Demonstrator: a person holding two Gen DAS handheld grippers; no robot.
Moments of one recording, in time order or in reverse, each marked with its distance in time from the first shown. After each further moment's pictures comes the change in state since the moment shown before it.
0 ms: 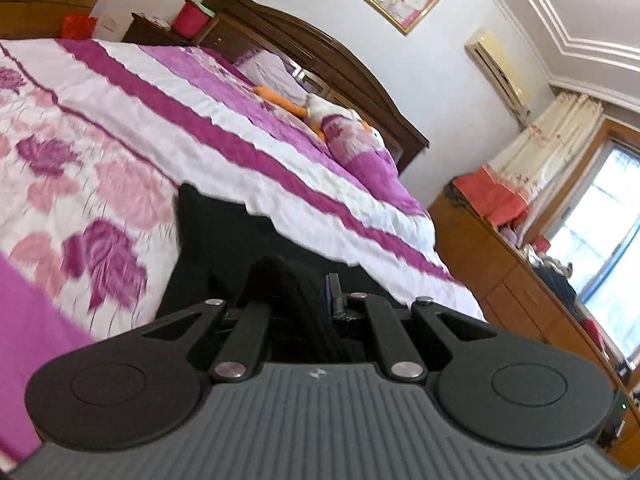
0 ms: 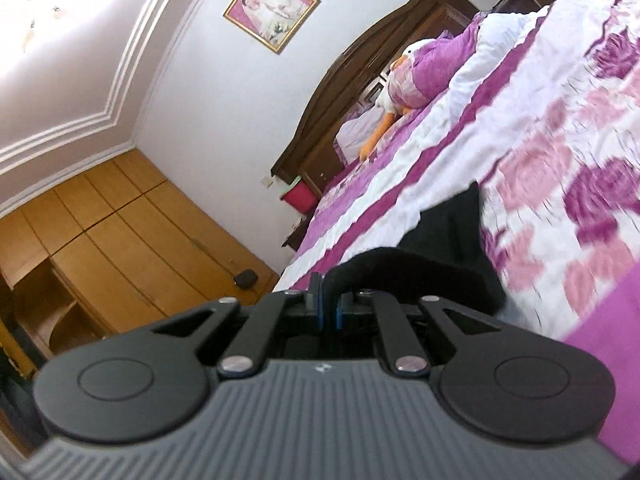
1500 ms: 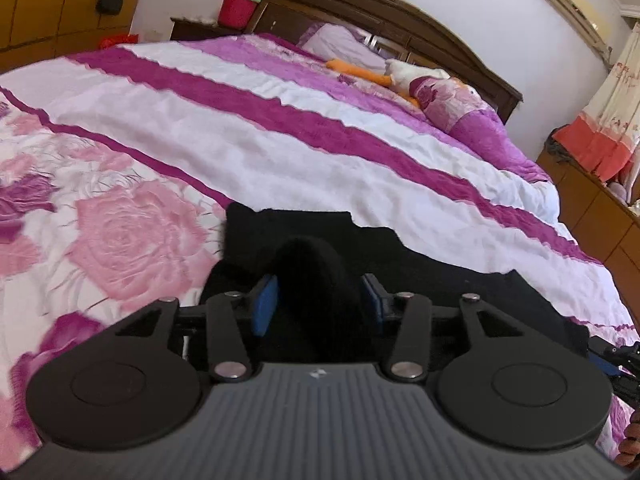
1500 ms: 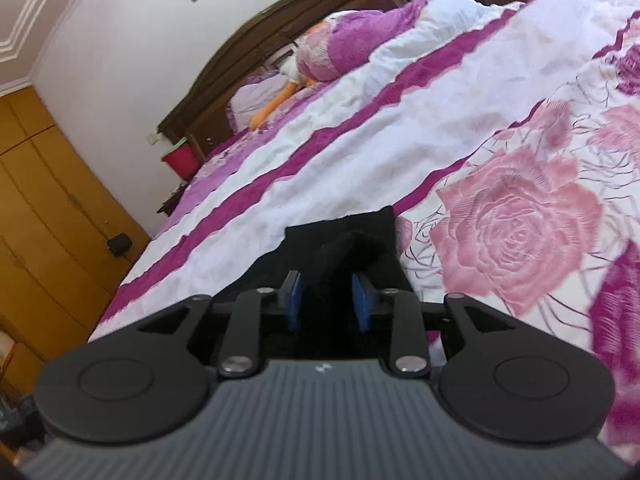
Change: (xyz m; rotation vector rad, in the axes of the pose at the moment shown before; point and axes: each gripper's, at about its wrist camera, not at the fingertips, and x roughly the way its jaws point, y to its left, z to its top) left arm 0.188 0.063 0.023 0.151 0.079 0.300; right arm 0.153 -0.073 0.028 -0.147 0.102 -0.355
